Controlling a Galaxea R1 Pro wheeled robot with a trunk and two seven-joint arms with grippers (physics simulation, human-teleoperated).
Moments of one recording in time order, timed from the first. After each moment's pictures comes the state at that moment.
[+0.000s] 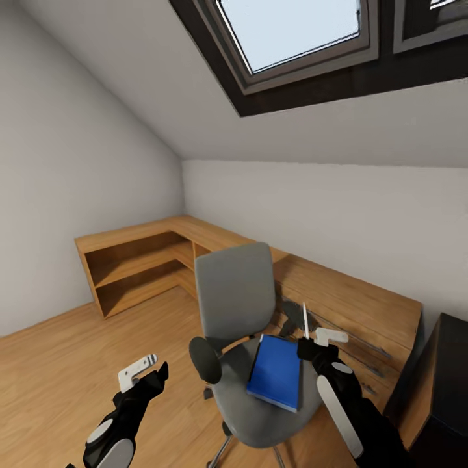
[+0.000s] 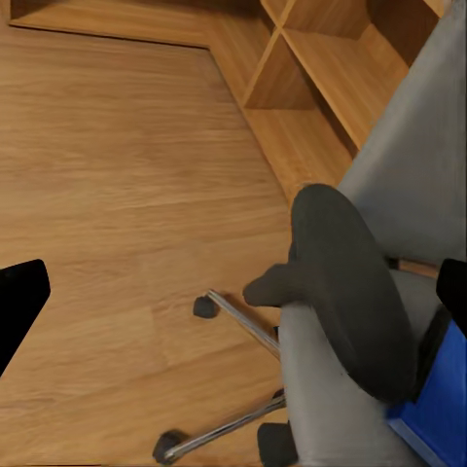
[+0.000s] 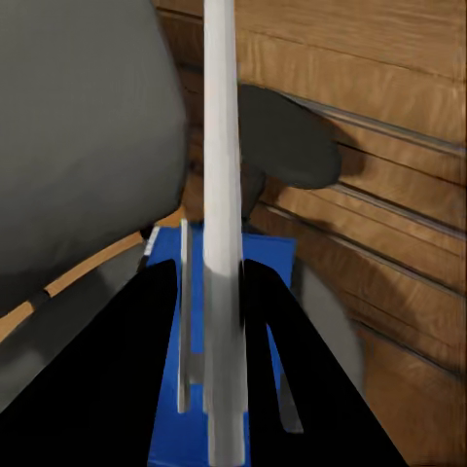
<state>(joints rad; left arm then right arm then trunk) -0.13 0.26 -0.50 -1.59 0.90 0.09 0.78 -0.34 -0.05 0.19 -1.30 -0.37 0.44 -0.38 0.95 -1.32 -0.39</state>
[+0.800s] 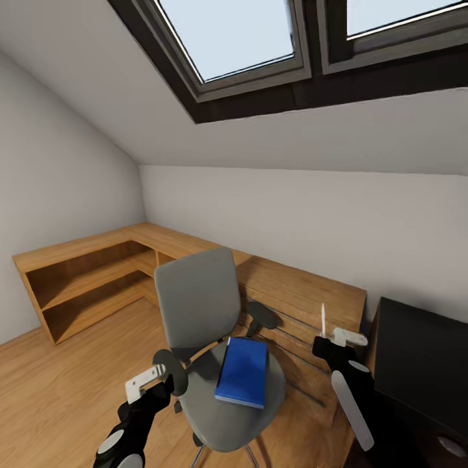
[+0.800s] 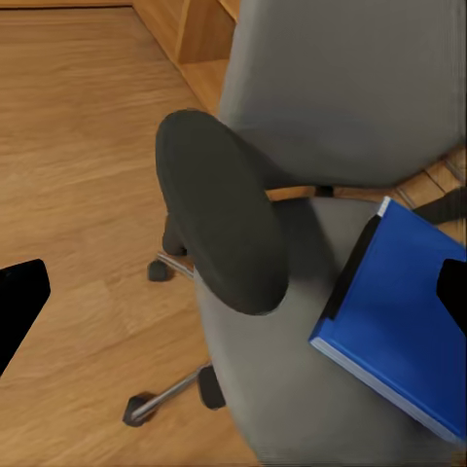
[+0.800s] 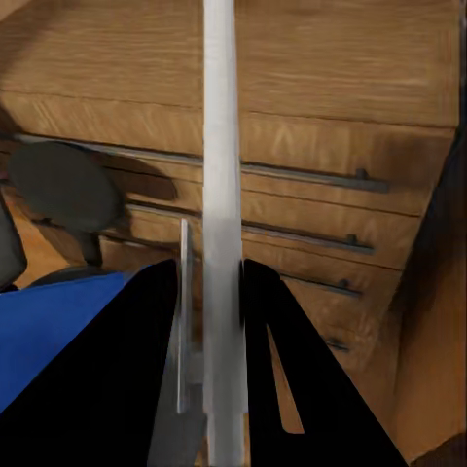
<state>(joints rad) -0.13 0.26 -0.60 -1.59 0.90 0.09 0.89 -0.34 -0.05 0.06 -1.29 -0.37 0.45 -0.38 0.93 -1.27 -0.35</state>
